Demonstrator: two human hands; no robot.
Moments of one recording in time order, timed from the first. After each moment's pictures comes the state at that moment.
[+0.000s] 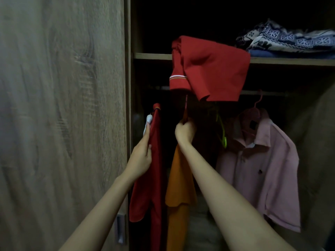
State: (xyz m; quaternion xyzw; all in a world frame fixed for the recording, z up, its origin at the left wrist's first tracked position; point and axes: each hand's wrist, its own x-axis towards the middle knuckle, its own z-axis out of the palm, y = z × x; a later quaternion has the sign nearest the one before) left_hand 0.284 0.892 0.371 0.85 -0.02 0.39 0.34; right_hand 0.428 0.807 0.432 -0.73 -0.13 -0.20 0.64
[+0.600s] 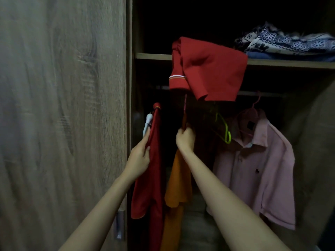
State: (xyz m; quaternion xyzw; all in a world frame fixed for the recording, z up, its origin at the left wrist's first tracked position) left_hand 0.274 0.885 0.361 0.83 0.00 0.40 0.39; right_hand 0.431 0.790 0.398 -0.77 -0.19 -0.14 0.60
